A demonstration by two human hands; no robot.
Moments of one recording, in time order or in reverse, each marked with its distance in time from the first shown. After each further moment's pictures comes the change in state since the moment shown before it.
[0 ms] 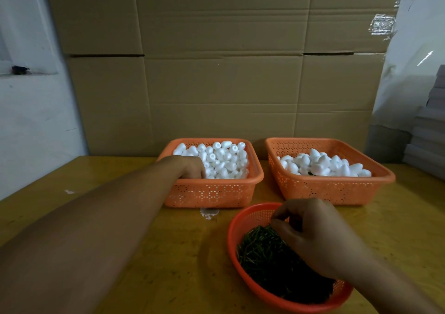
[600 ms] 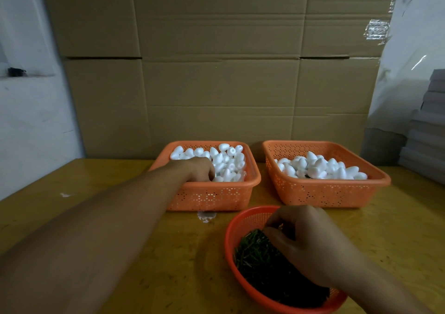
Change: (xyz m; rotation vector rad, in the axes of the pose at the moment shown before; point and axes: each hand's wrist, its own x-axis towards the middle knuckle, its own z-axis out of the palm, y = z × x) left_hand 0.024 0.007 0.011 -0.131 0.174 0.184; right_hand -0.003 -0.009 0.001 -0.097 -0.040 0.025
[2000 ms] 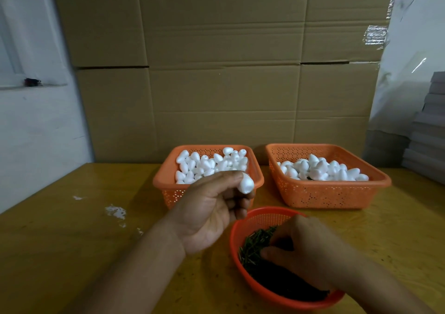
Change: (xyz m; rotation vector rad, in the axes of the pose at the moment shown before) left_hand -0.161 0.081 0.021 -1.847 0.013 0.292; right_hand -0.003 -0.004 -0.002 -0.186 -0.212 0.034
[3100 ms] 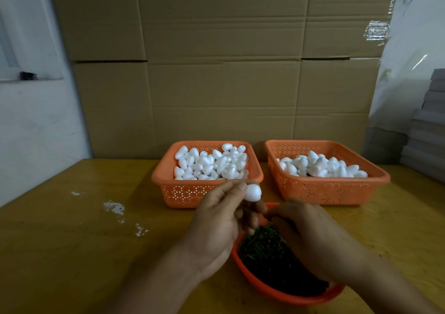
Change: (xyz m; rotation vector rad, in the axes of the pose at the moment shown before) left_hand -0.013 -0.035 0.016 0.086 0.080 0.182; right_hand 0.000 0.001 -0.002 0.073 0.246 -0.204
